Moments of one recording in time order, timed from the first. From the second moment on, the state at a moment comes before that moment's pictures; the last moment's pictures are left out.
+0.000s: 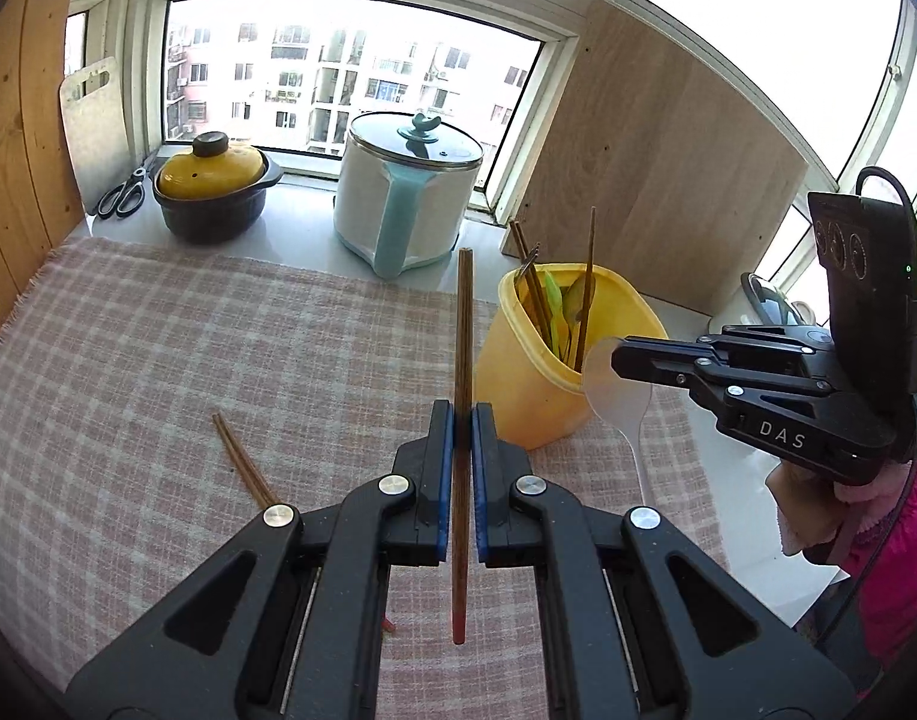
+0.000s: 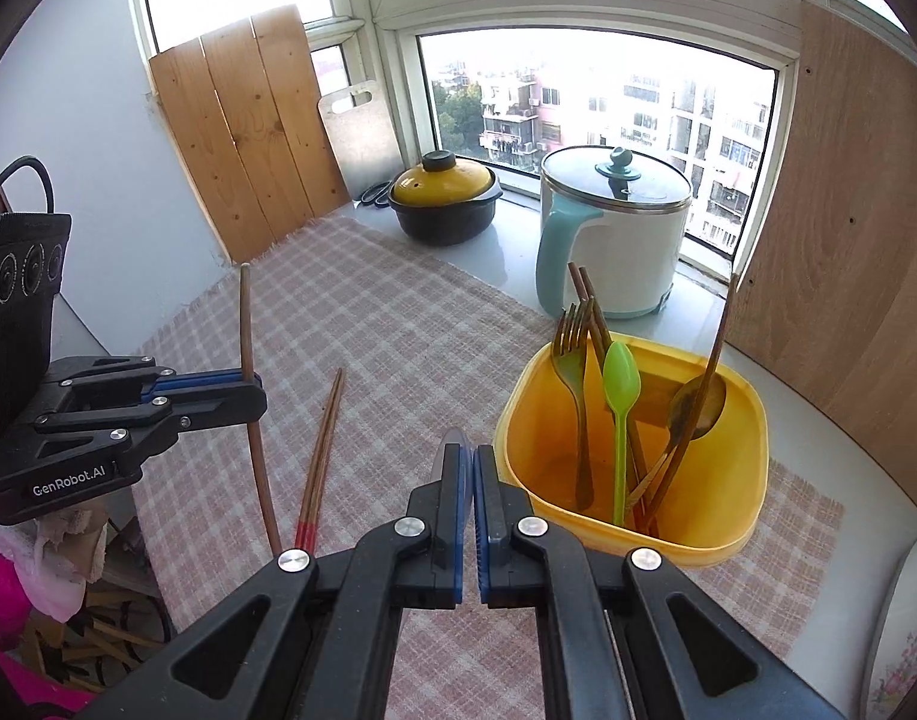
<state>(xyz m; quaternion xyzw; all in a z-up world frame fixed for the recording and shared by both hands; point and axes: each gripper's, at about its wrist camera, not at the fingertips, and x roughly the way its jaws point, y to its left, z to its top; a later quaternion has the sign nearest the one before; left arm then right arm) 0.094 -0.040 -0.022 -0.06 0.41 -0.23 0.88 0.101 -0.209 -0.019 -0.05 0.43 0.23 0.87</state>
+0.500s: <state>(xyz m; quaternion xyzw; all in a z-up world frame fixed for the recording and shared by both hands) 0.114 -0.097 0.022 -0.06 0.37 -0.25 0.89 0.127 -0.267 0.018 -0.05 0.39 0.21 0.89</state>
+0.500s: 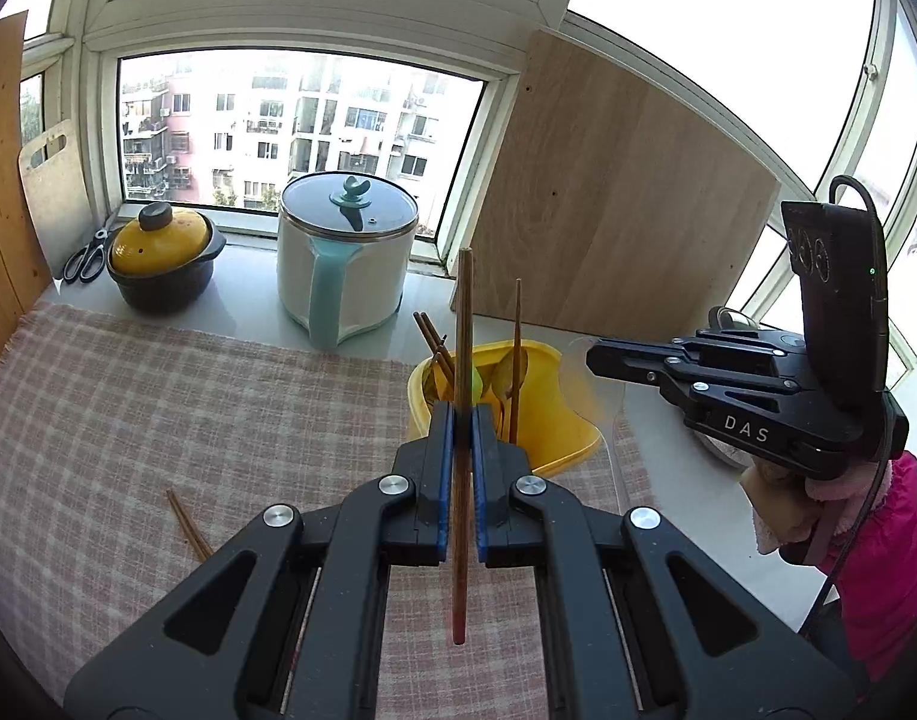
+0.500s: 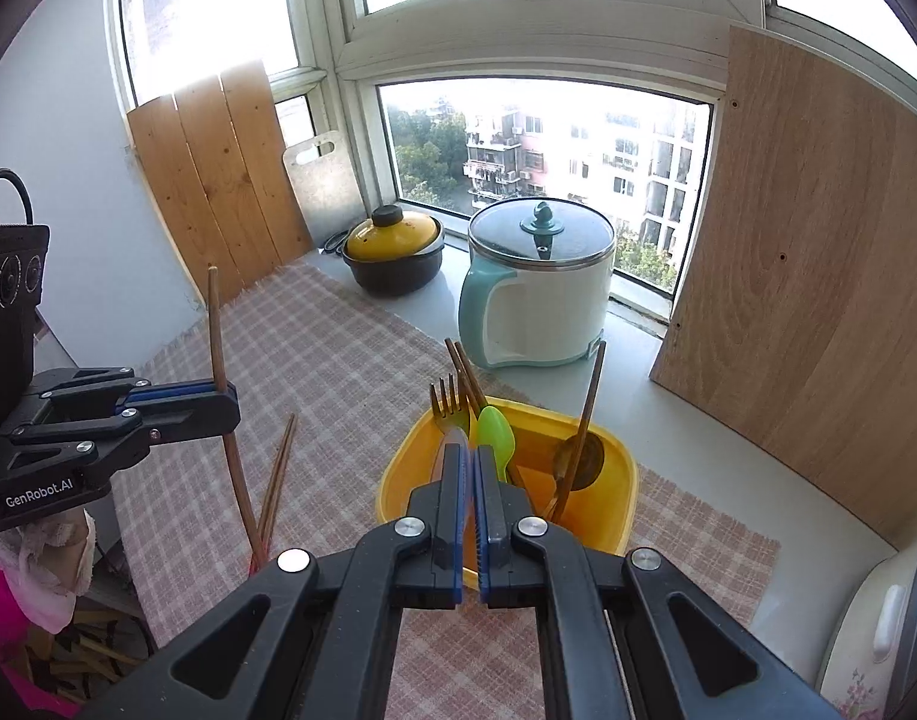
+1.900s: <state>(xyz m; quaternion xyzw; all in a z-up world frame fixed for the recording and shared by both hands) 0.212 -0.149 0.011 -0.06 0.38 -0.21 0.90 0.217 -0.278 -0.016 -0.12 0.36 0.19 0.90</state>
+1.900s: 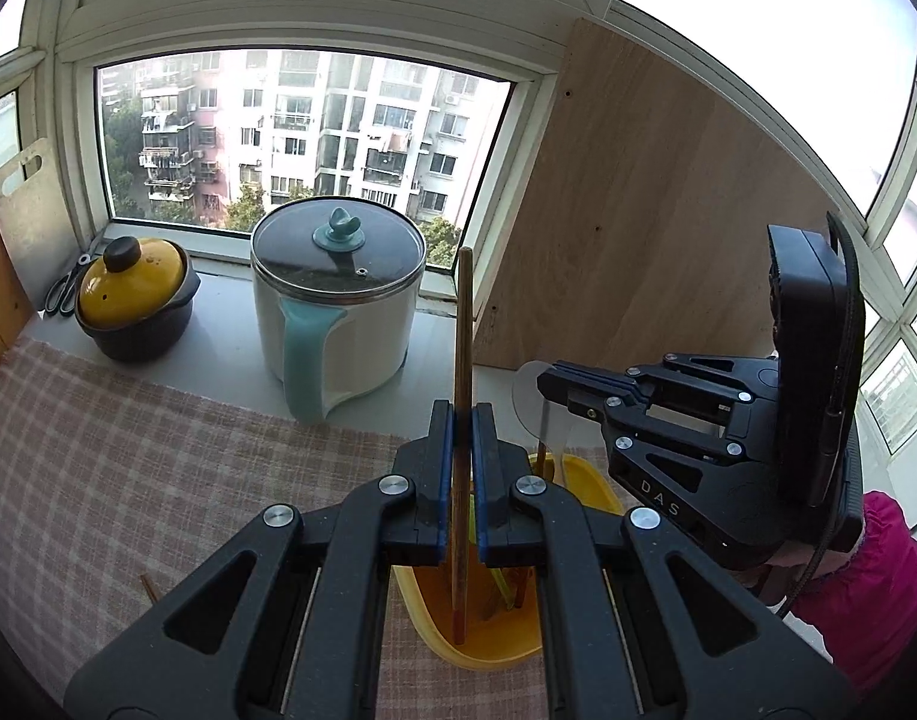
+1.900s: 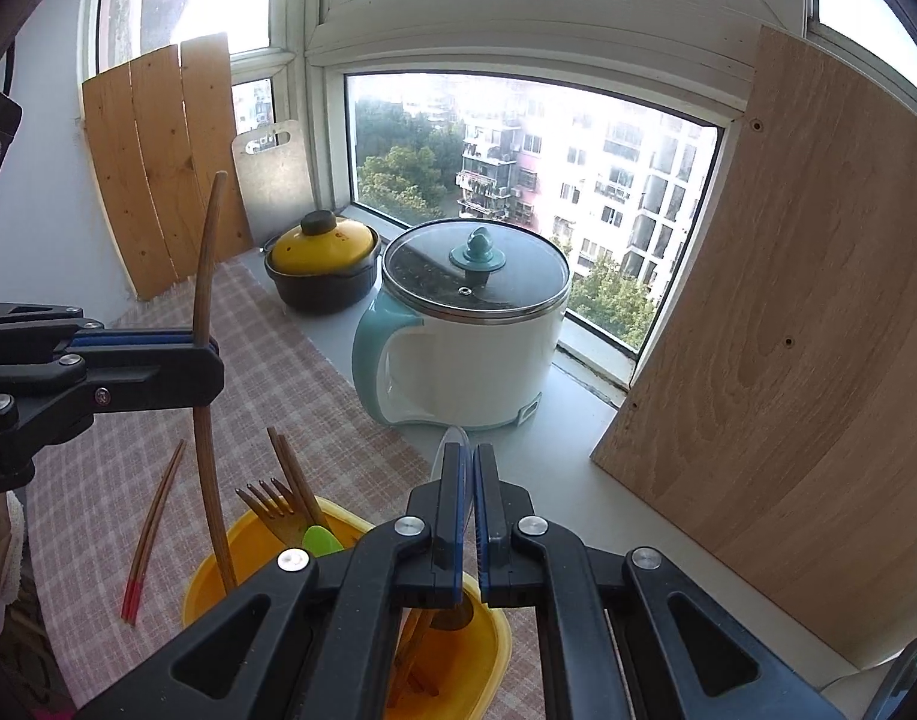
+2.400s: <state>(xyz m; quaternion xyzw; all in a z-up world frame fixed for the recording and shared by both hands) 0.203 -0.150 -0.002 -0.06 0.40 -0.22 0.89 0.212 -0.280 -0.018 -0.11 0.37 0.19 0.90</state>
